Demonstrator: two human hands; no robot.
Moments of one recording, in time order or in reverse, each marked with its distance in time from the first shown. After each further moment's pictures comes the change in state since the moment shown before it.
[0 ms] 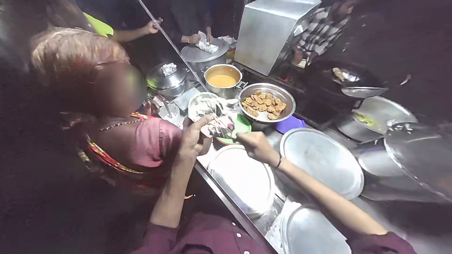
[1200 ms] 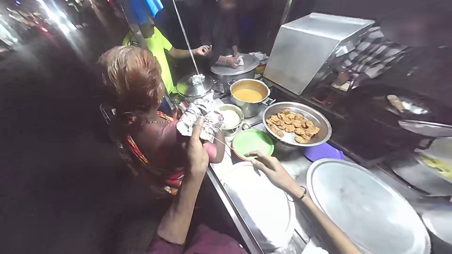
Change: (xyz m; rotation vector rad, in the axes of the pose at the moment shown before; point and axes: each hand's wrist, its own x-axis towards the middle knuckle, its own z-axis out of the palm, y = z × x) left_hand -0.021 0.022 -0.012 -0.063 0.393 0.575; right_hand -0.014 0.006 0.019 0.727 -0.136 0.397
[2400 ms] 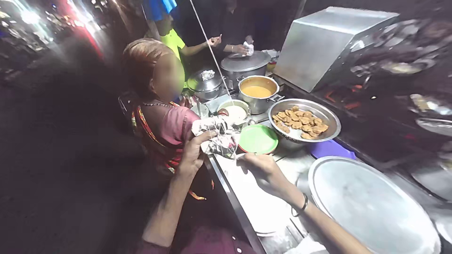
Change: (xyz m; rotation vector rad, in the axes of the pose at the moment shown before) left_hand -0.062 0.038 -0.039 0.117 -0.209 -0.435; right_hand -0.030 -0.080 0.035 -0.271 -0.032 -0.594
